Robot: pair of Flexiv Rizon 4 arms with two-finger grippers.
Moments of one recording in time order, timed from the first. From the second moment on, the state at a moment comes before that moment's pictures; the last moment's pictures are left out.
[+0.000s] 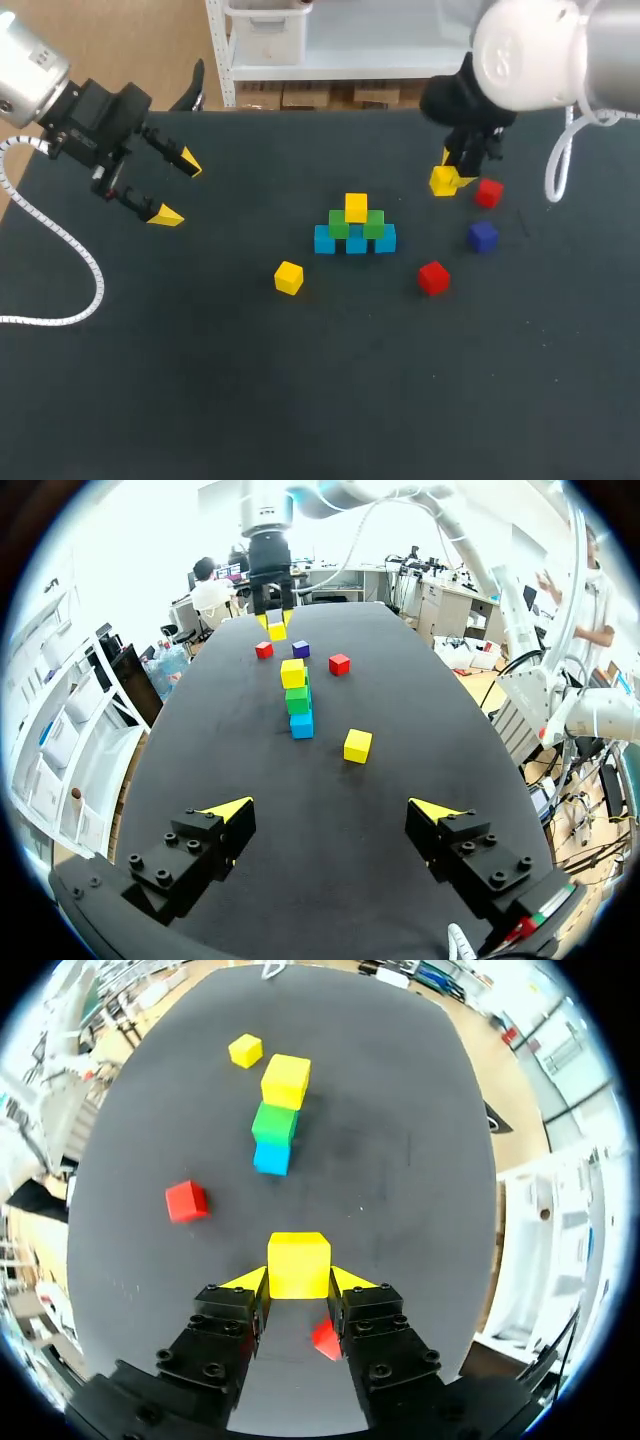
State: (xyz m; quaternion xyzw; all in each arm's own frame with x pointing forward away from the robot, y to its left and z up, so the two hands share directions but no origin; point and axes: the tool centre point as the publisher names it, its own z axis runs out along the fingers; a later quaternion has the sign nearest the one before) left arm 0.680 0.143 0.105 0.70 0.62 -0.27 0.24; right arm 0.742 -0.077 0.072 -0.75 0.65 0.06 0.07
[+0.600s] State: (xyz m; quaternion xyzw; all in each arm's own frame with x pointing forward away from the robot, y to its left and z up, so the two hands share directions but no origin) left arm 0.680 0.143 0.105 0.70 0.62 -0.27 0.24; right arm 0.714 -0.049 0.084 -0.70 0.71 0.02 0.05
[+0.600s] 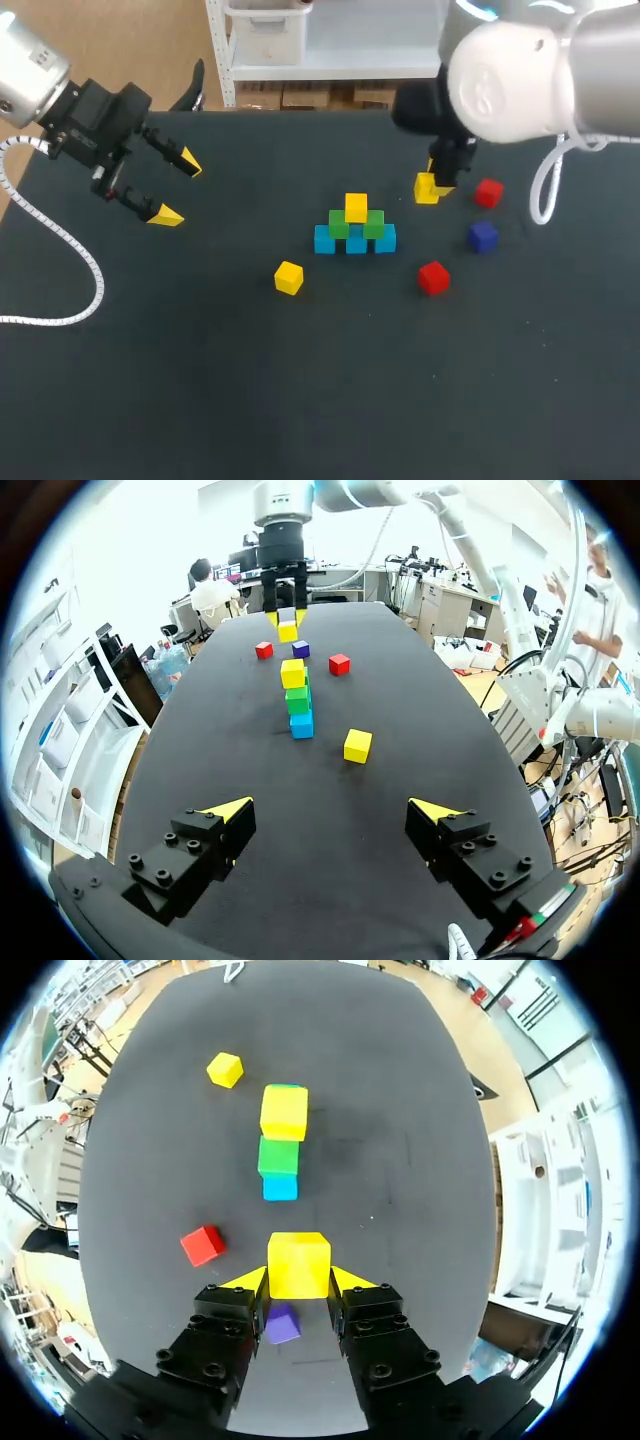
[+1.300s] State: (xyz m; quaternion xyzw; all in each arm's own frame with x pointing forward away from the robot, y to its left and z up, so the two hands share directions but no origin) left arm 0.680 0.142 0.105 0.70 0.62 -0.27 0.24; right arm 0.694 -0.008 0.087 -0.71 0.71 0.01 0.05
